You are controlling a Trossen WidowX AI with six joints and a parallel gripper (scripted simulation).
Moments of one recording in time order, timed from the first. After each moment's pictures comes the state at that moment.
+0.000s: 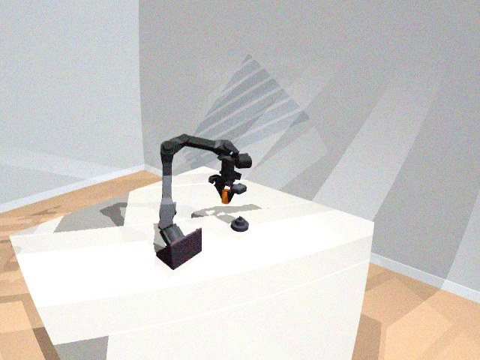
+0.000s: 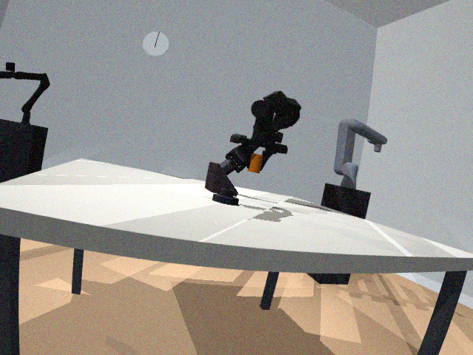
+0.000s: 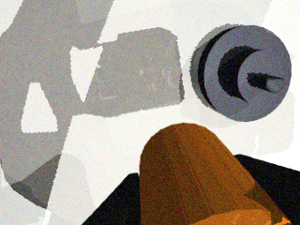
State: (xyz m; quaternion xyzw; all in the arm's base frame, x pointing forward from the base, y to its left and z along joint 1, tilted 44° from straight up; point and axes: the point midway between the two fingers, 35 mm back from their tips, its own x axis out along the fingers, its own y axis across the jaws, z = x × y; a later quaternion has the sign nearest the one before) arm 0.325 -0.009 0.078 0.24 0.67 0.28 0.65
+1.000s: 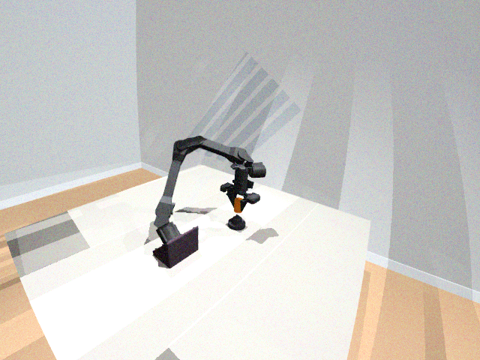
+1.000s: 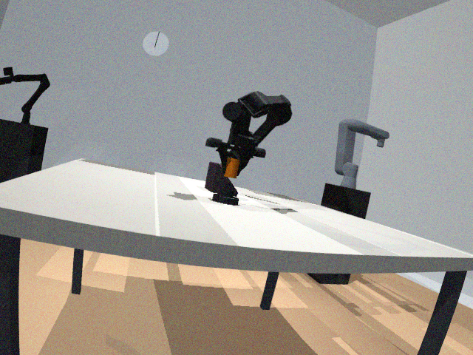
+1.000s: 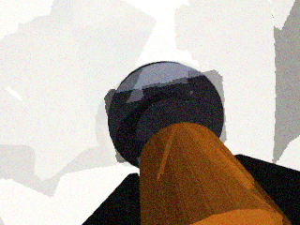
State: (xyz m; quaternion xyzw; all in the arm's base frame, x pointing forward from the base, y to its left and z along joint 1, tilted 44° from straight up) arm 0.345 -0.045 0.002 0.24 0.66 0.29 0.65
